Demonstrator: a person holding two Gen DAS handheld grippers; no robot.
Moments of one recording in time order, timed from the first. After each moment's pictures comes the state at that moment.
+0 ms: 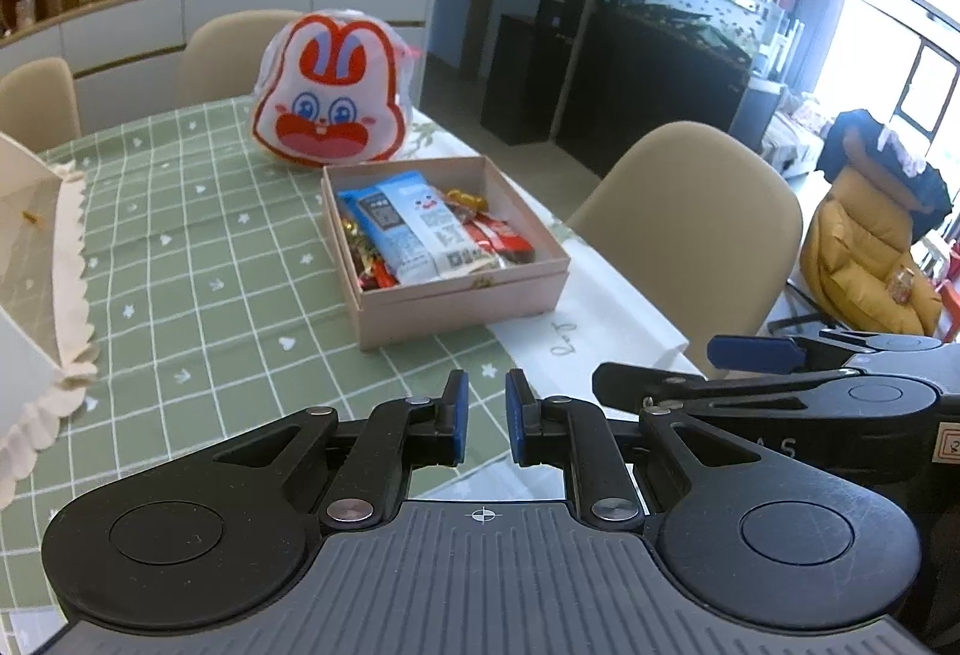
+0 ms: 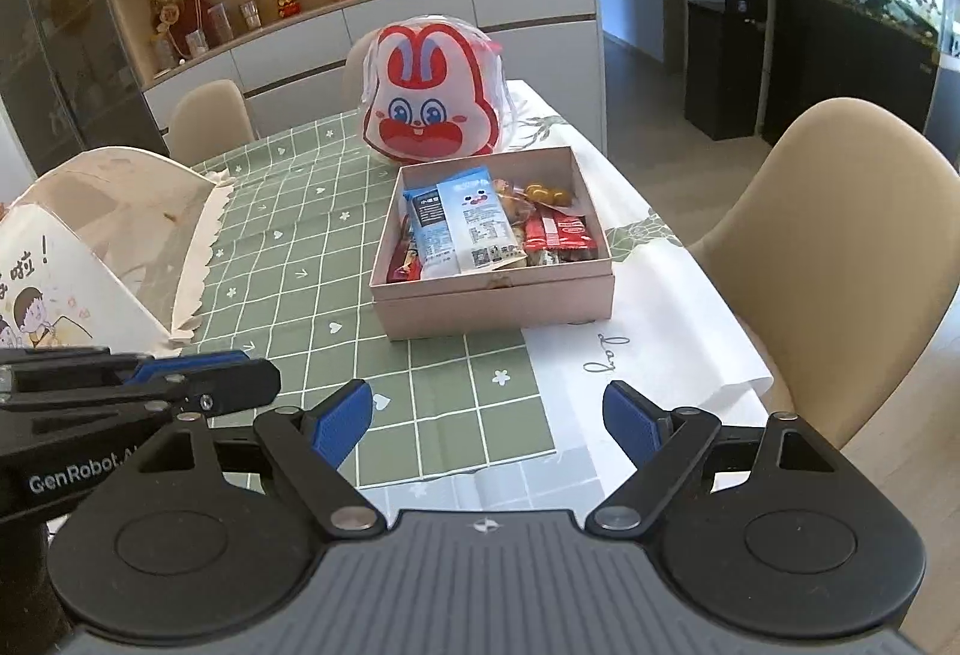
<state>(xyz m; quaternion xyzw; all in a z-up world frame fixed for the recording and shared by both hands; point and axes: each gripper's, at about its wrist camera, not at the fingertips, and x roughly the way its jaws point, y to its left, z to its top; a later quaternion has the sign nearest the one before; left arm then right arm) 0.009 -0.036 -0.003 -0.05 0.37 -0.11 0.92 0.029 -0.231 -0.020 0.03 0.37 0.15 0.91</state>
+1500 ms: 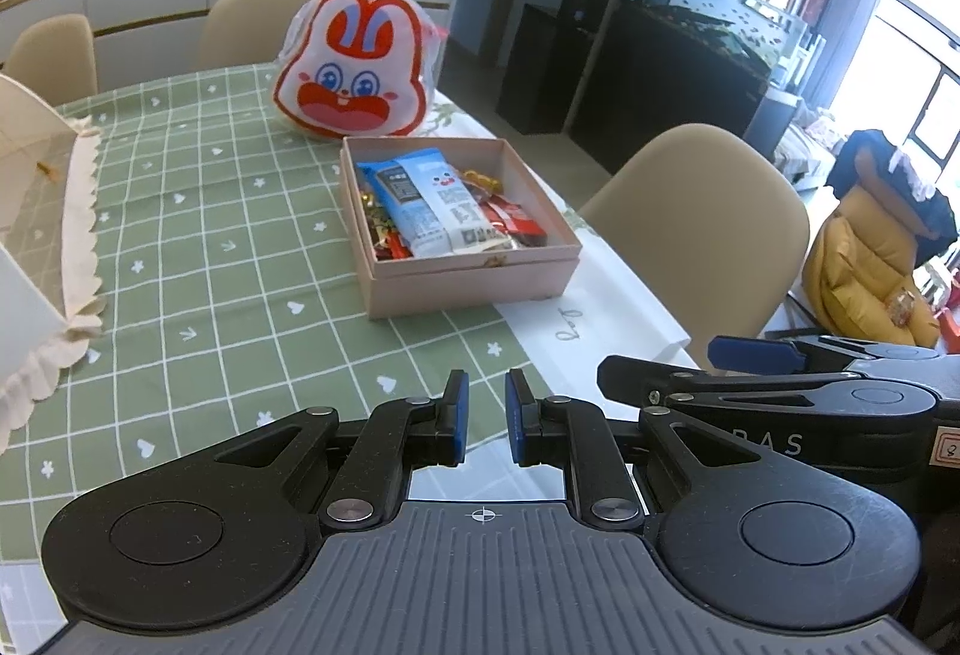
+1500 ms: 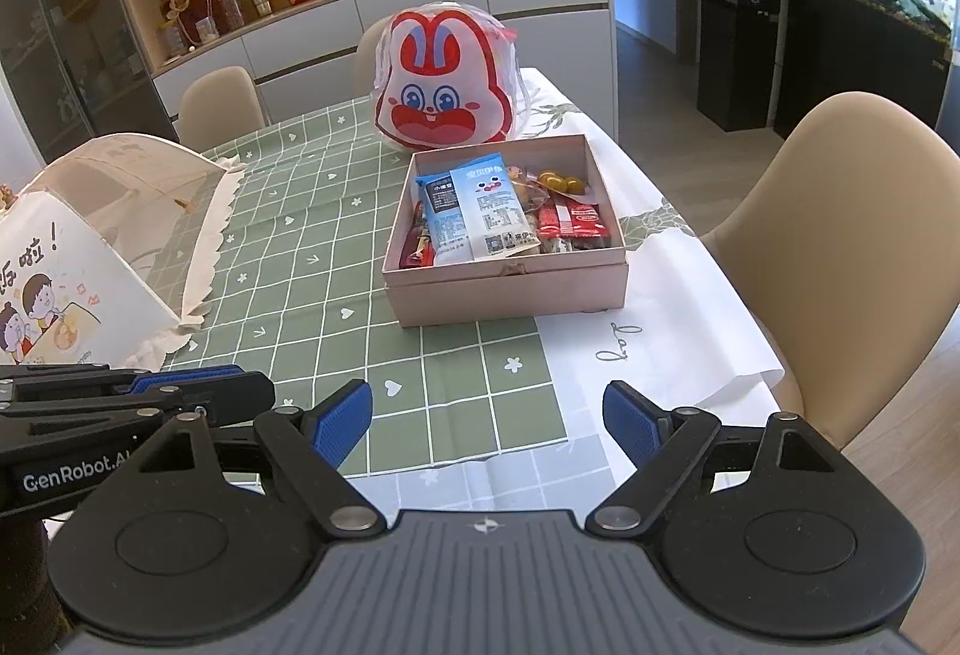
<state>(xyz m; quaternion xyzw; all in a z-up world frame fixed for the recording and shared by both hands) -0.001 -0.031 -0.004 -0.08 0.39 -0.09 0.91 0.030 -0.230 -0.020 0.02 0.38 0.17 0.91</state>
